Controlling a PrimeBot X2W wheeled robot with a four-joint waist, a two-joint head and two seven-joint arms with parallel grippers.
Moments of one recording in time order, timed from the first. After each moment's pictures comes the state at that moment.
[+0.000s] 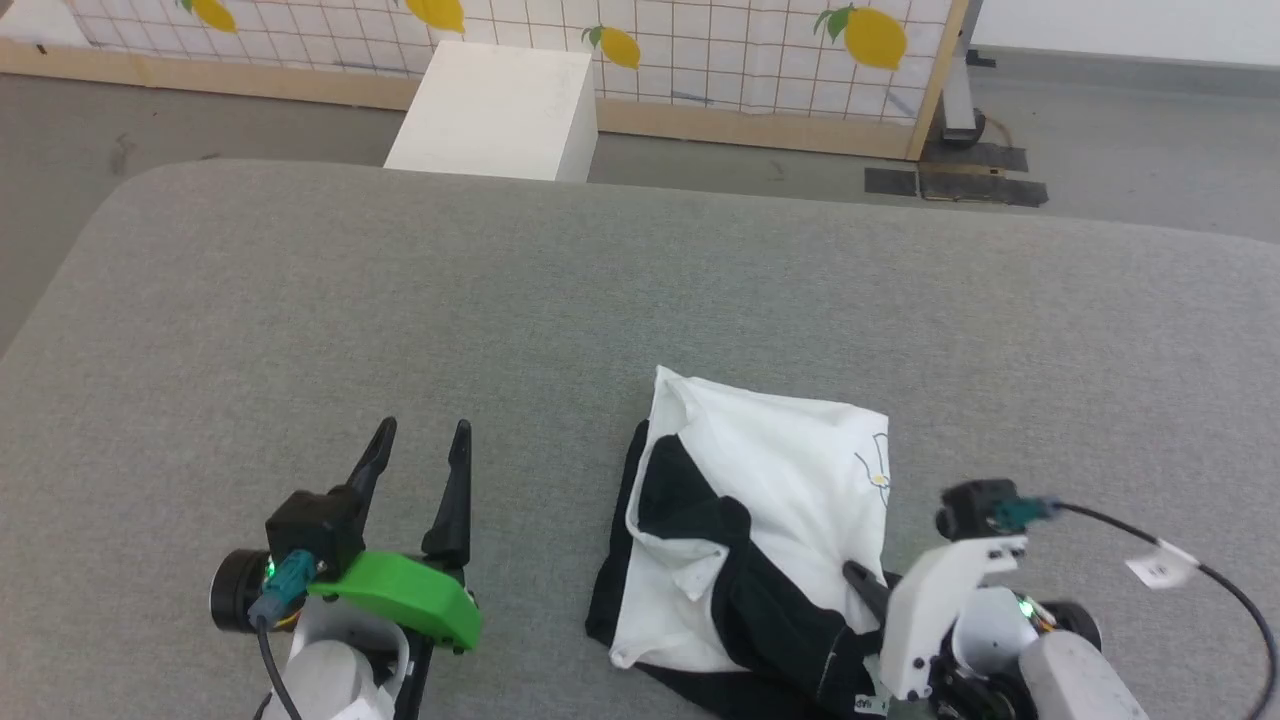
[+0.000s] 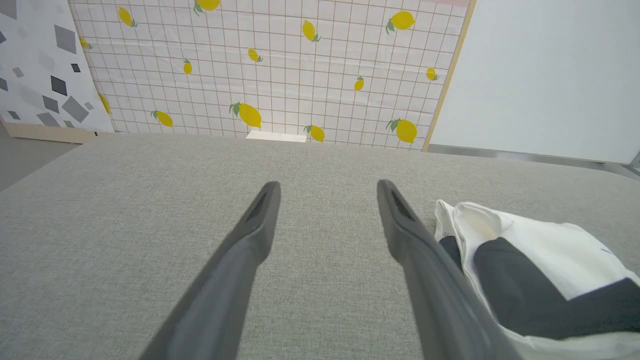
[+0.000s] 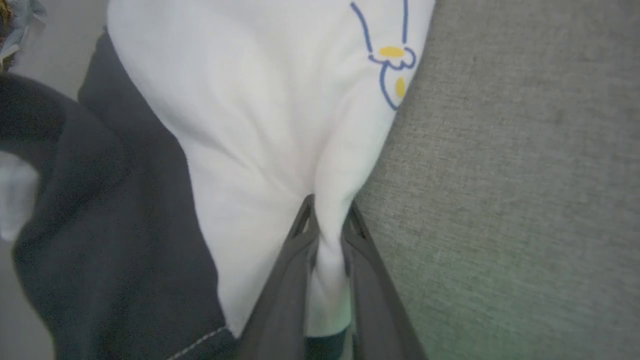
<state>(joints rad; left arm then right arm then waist) -0.16 0.09 -0.09 0.28 -0.20 -0.12 -0.26 -0.19 -0.05 0.14 0.46 0.41 0.13 0.41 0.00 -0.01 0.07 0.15</state>
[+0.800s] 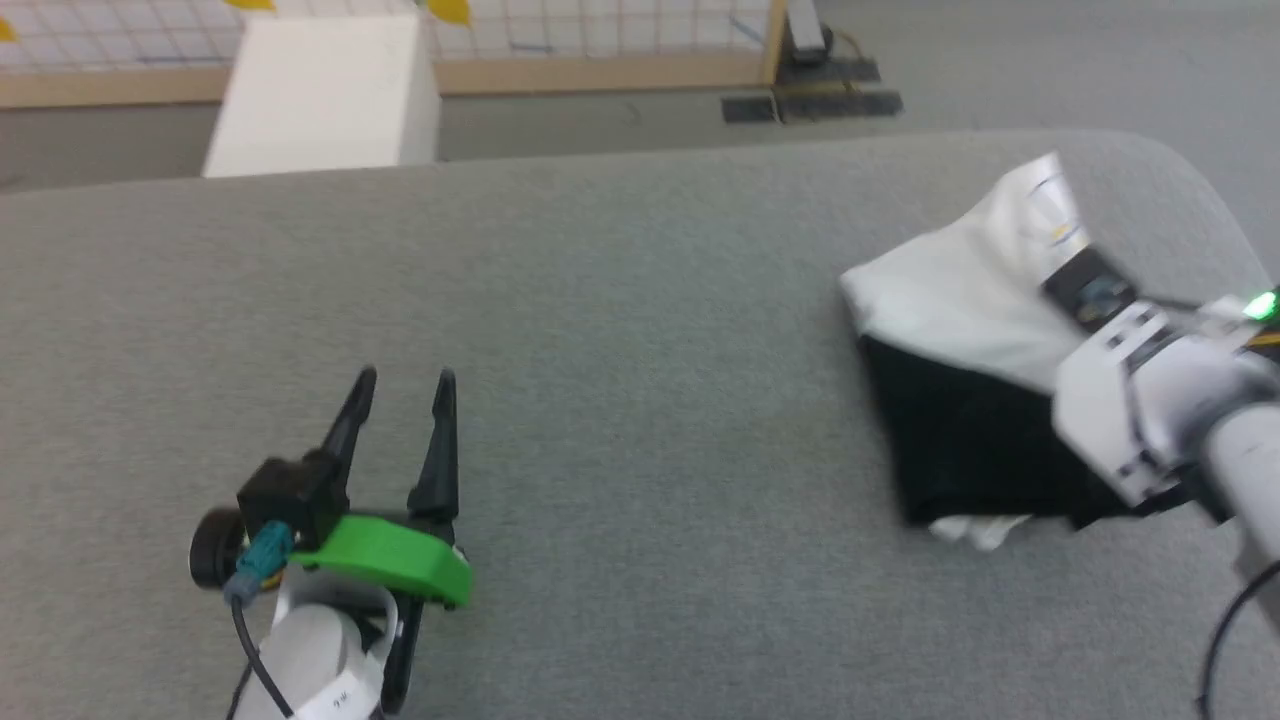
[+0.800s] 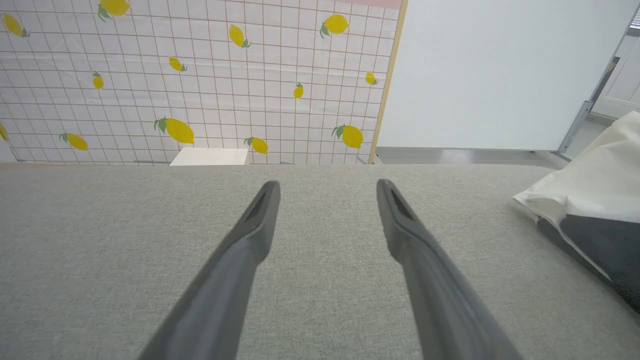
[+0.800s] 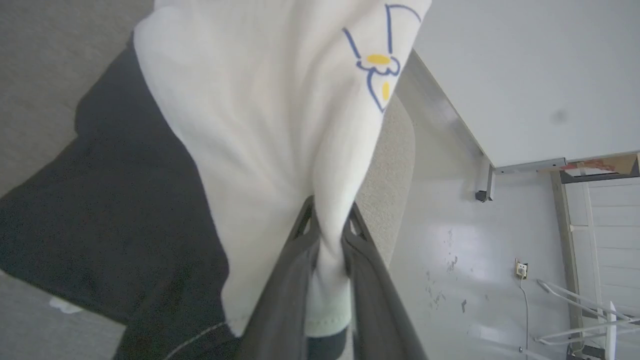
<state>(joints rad) -0.18 0.09 -0.06 0.20 -0.19 -0.12 -0.26 -0.53 -0.57 0.44 0.16 0.04 0.13 0.72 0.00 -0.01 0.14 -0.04</state>
